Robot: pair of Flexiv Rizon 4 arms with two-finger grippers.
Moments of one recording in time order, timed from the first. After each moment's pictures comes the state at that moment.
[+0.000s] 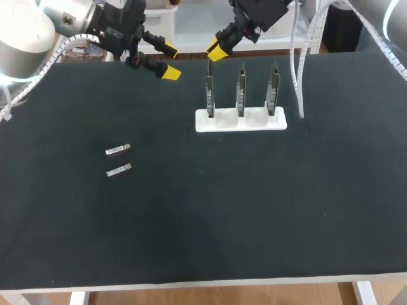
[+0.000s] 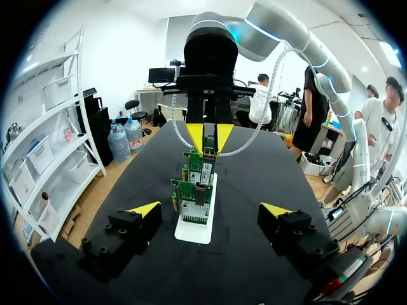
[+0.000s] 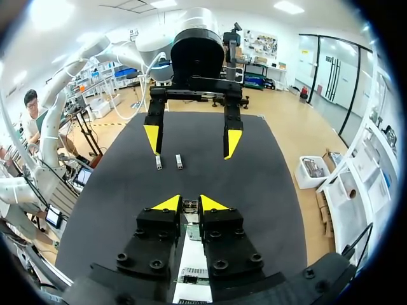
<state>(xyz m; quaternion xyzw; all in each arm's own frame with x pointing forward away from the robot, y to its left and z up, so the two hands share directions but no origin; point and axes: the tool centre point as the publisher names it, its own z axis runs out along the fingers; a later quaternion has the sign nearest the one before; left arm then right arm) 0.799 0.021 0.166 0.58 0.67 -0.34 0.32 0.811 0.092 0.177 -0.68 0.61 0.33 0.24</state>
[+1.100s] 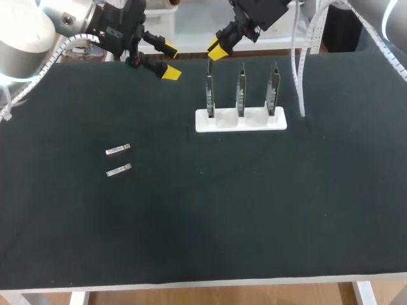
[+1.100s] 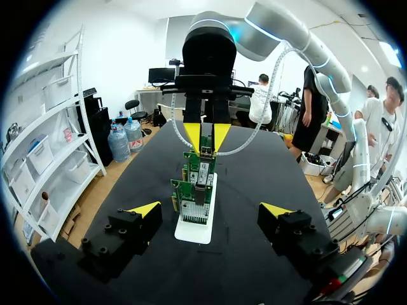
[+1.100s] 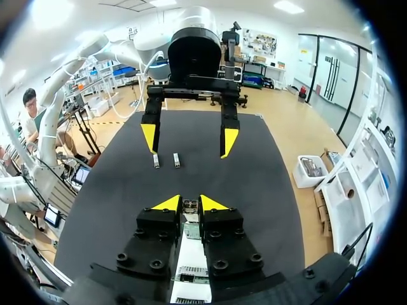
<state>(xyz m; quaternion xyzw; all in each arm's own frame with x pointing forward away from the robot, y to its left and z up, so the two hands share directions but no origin) 0.799 0.021 0.166 0.58 0.67 -0.34 0.32 0.815 0.091 0.176 -0.68 0.61 0.32 0.25</state>
